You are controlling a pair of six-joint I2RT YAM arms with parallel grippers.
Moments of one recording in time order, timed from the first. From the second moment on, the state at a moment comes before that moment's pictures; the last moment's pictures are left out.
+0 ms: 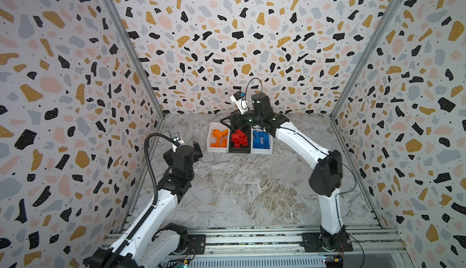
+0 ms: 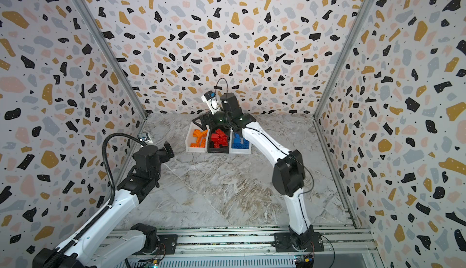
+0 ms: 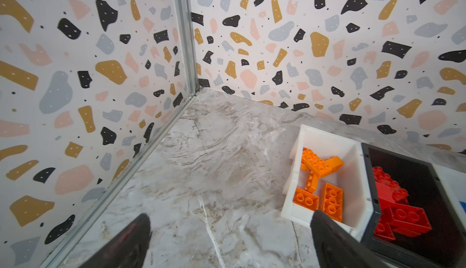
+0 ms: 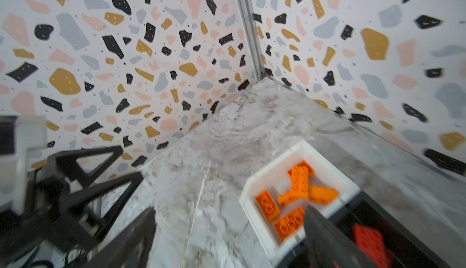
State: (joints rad) left arm -0.26 0.95 0.62 -0.04 -0.58 -0.24; right arm 0.65 1.93 1.87 -0.31 -0.47 0.11
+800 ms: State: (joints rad) left arm -0.25 1.09 0.21 0.64 -0.74 -0.11; right arm 0.22 0.93 0.39 0.19 0.20 0.02
